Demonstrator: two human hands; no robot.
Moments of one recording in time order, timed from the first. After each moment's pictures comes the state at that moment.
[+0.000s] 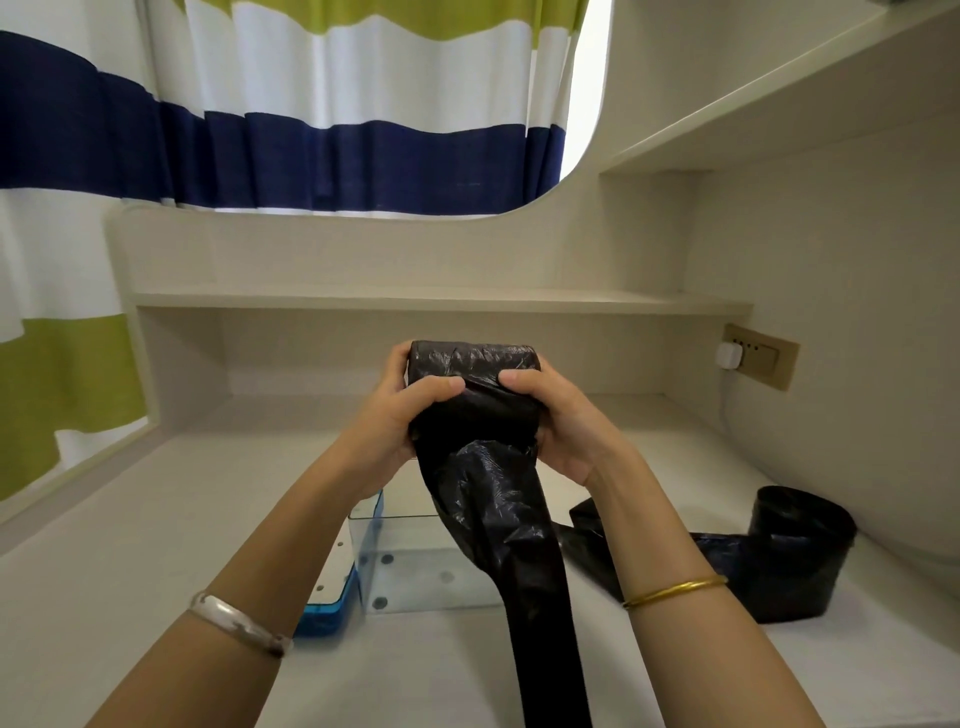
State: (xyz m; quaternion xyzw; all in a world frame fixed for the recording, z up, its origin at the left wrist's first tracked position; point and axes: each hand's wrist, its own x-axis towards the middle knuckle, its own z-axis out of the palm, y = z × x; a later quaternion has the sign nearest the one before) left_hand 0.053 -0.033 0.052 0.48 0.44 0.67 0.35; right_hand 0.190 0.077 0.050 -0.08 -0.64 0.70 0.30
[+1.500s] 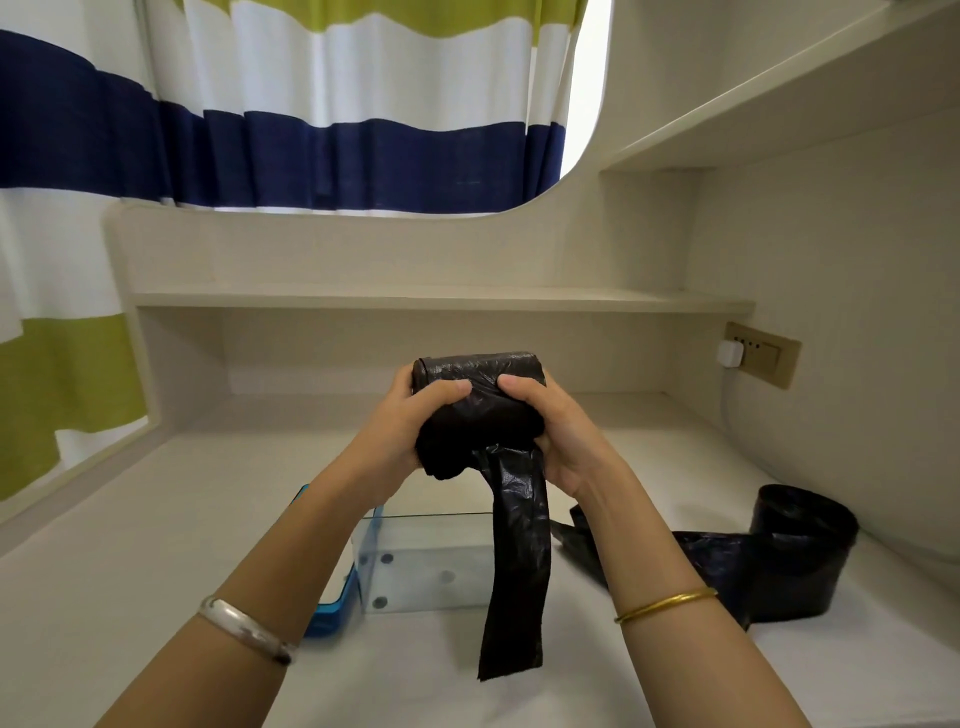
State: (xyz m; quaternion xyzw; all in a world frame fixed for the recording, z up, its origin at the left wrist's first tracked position) left_hand 0.057 -0.026 0.044 0.44 0.48 0.66 0.37; right_hand 0.188 0.067 0.041 -0.09 -0.58 0.73 0.34
